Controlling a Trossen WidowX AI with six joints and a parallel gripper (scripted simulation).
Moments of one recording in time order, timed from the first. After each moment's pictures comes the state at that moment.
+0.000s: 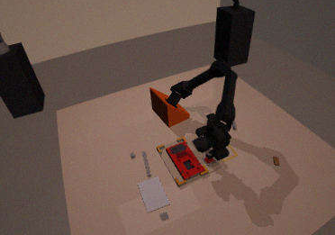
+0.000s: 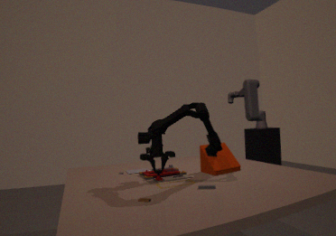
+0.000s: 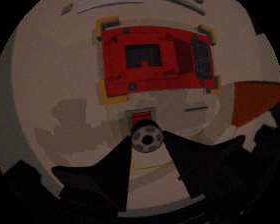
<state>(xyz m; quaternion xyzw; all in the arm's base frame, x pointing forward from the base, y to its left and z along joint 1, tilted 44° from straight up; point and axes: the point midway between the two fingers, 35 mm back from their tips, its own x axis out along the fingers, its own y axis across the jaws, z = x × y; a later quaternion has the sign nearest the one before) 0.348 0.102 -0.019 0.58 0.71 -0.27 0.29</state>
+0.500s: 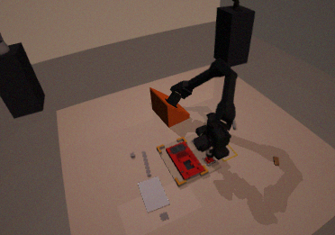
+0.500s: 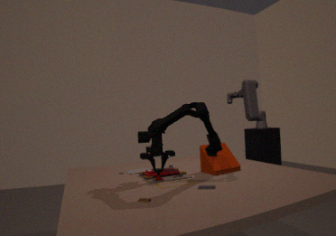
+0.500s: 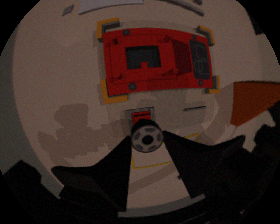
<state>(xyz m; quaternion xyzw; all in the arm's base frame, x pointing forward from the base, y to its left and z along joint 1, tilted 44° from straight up) 0.349 0.099 -0.016 0.59 0.71 -0.27 0.29</state>
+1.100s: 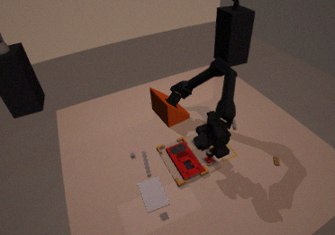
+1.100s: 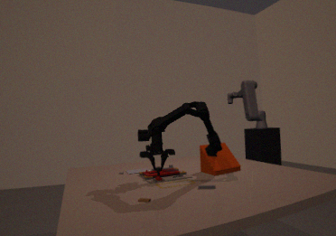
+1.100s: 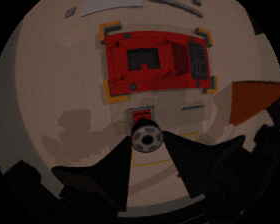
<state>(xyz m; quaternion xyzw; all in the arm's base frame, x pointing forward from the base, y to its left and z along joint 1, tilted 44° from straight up) 0.351 0.094 -0.011 0.59 0.71 -0.27 0.29</state>
